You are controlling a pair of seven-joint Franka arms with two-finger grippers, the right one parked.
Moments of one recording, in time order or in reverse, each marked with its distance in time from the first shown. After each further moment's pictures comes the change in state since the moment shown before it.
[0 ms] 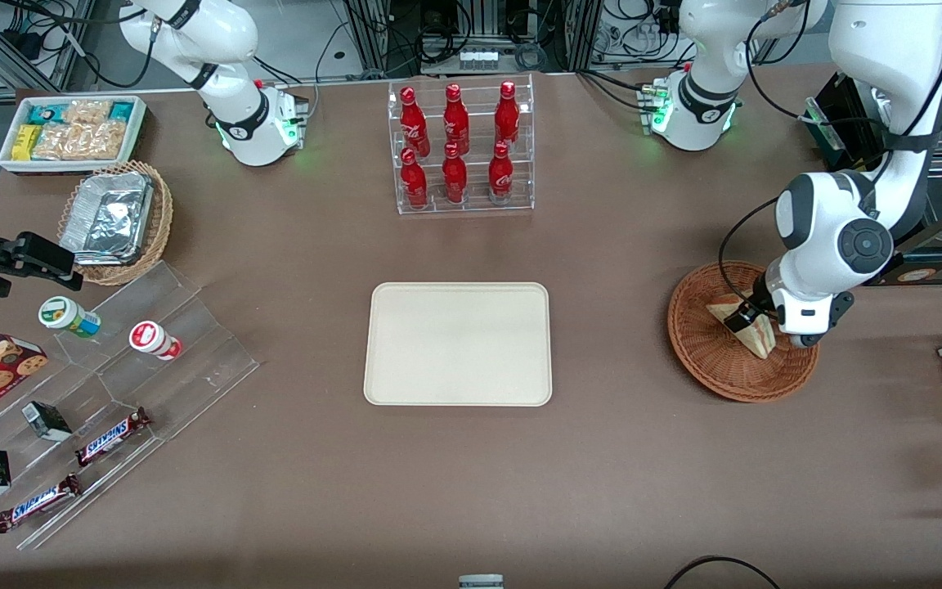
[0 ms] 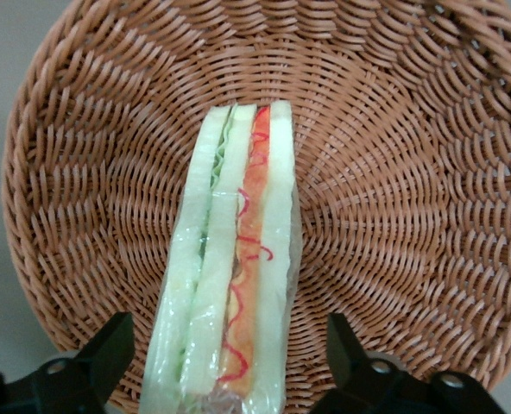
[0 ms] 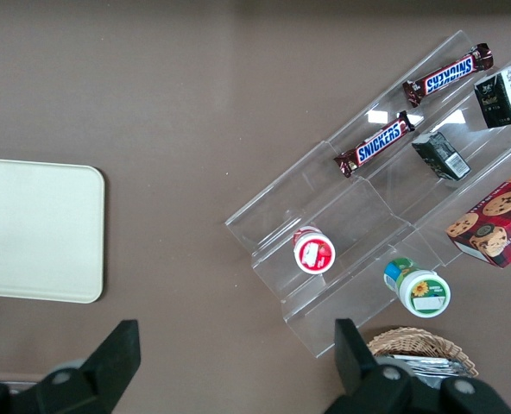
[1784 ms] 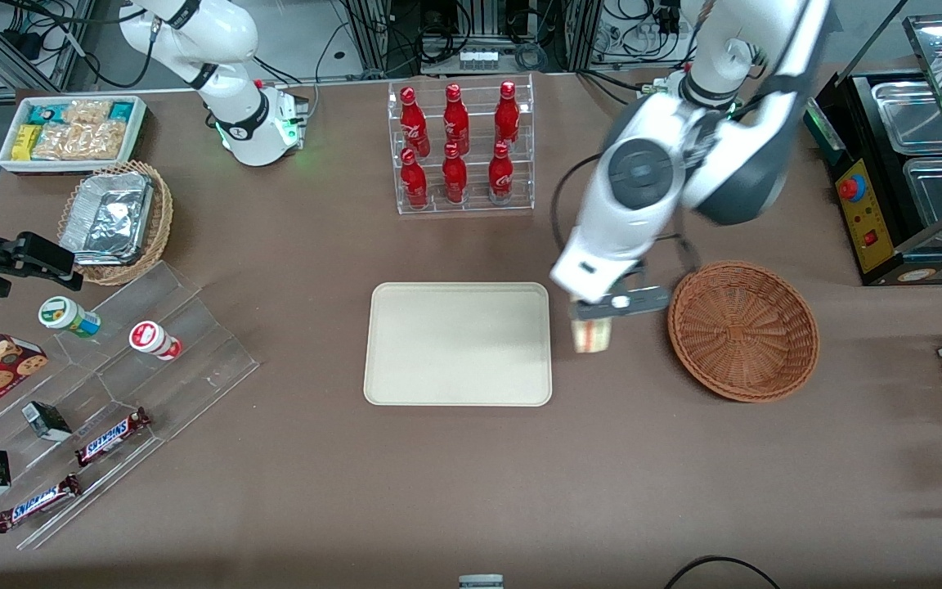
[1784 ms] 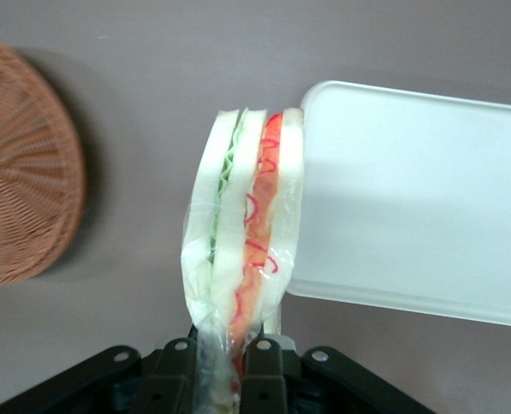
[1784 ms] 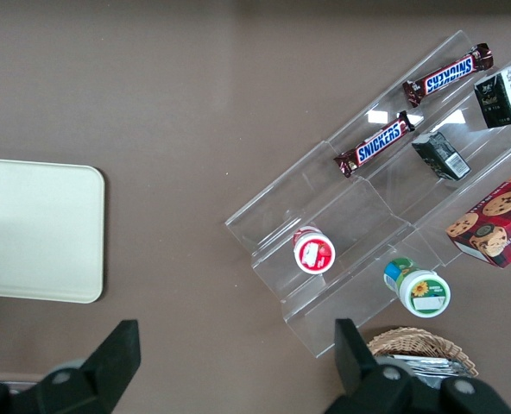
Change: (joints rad) arm -0.587 0.132 -0.018 0.705 -0.014 -0.554 0.073
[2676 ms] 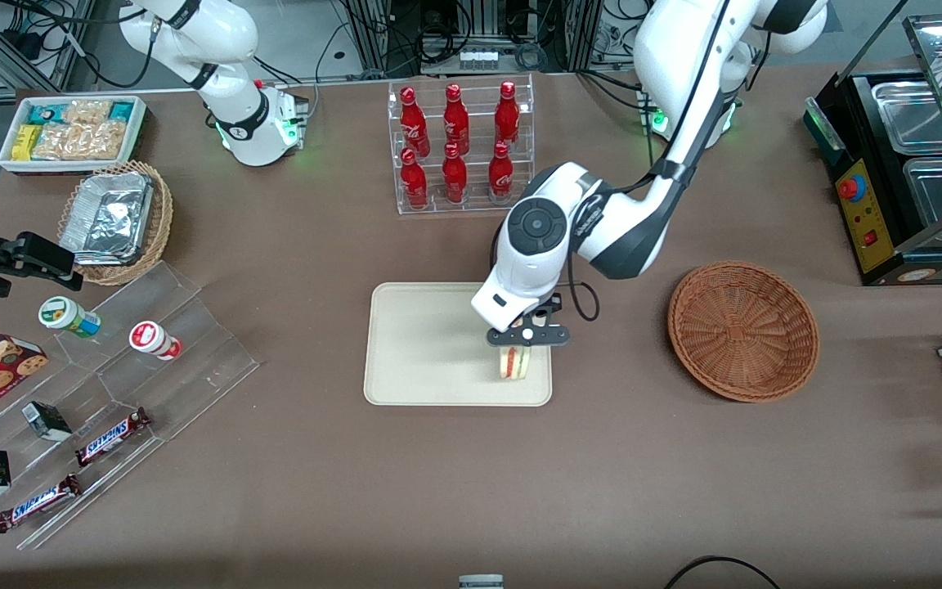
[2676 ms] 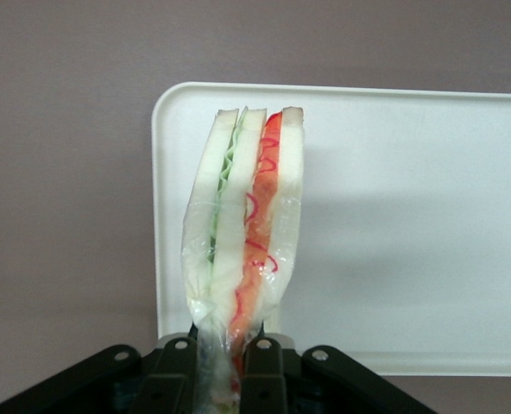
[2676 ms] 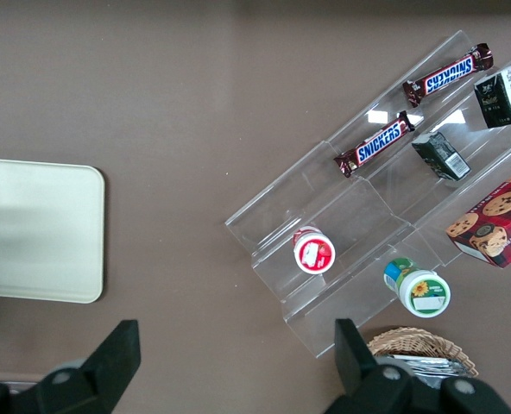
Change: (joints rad) arm -0.091 0.228 0.003 0.049 -0.001 0.281 -0.004
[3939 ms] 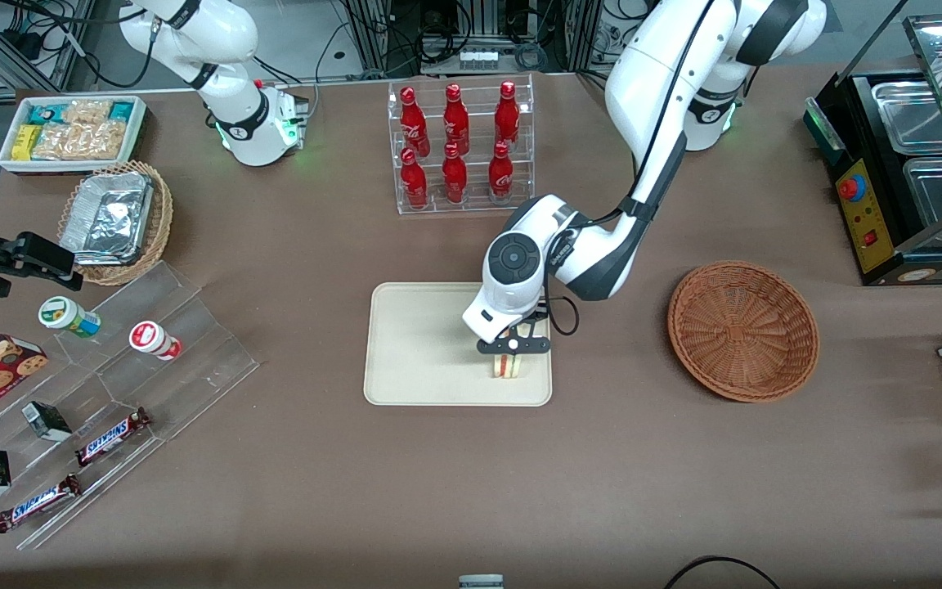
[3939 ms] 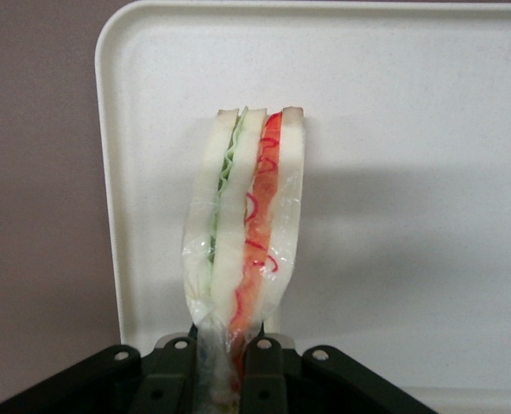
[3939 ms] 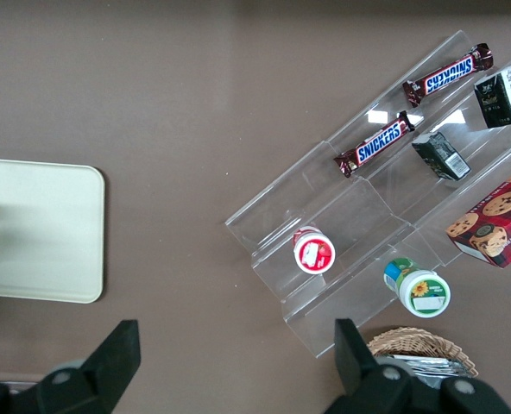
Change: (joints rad) arm -0.022 0.119 0.003 0.000 0.000 0.043 -0.016
